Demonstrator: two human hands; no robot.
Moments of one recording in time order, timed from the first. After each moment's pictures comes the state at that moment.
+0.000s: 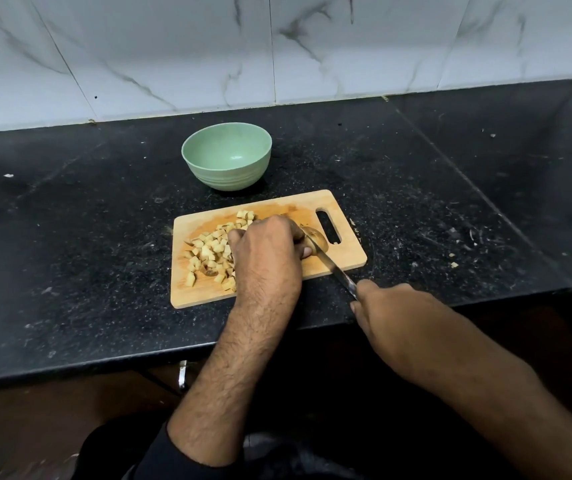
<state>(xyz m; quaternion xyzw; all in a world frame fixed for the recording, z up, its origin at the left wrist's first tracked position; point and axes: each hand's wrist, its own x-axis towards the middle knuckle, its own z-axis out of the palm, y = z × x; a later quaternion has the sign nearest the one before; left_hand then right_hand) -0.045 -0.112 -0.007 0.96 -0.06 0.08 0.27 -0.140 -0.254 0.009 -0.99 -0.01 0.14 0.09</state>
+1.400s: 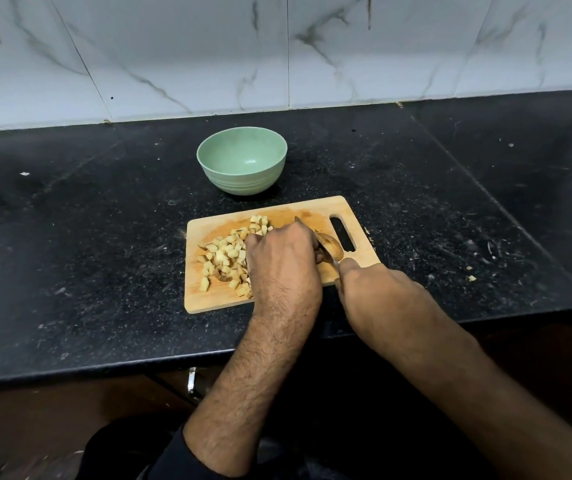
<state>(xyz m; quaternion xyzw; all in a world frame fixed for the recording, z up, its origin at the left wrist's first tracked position) -0.041 -0.116 -0.013 0.97 -0.05 0.11 0.19 -0.095 -0.225 0.000 -1.00 0.02 0.08 0.03</state>
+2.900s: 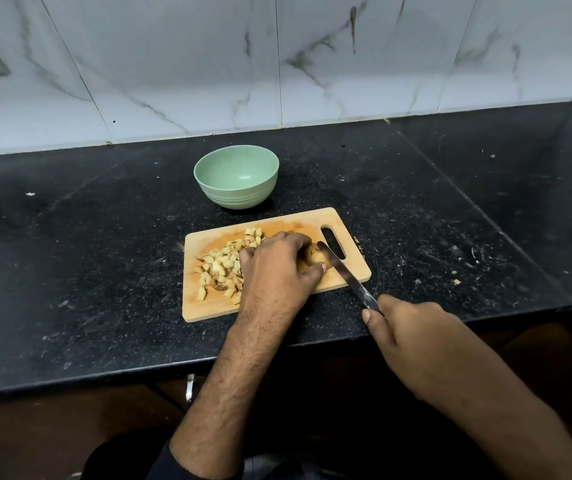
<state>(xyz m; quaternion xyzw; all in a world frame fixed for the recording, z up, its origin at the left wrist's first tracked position) -0.037 -0.104 -0.022 0.95 -0.11 0.08 0.27 -0.151 -0.261 0.006 -0.98 0.07 0.06 0.15</state>
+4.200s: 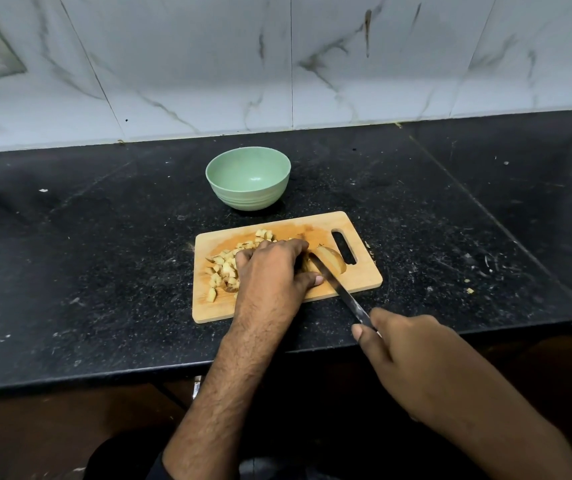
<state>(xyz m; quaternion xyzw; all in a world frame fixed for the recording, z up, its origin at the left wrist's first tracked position) -0.041 -0.087 -0.015 0.96 -0.11 0.06 0.25 -0.156 -0.243 0.013 -0.98 0.03 0.06 0.17</state>
